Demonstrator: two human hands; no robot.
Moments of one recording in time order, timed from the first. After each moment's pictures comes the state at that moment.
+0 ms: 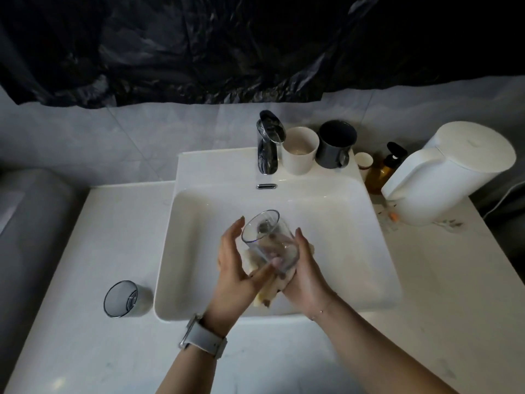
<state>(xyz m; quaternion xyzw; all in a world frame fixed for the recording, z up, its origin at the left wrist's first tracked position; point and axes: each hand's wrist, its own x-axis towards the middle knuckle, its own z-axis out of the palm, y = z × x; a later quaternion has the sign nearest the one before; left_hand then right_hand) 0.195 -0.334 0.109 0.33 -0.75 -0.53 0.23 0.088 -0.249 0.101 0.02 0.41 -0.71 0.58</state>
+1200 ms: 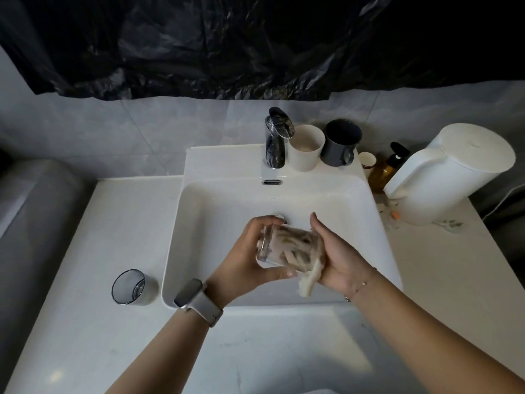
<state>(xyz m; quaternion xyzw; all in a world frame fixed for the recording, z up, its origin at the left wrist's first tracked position) 0.195 -0.355 0.121 0.10 -0.83 -0.52 0.14 0.060 -0.230 0.147 0.02 0.42 -0.63 0.66</state>
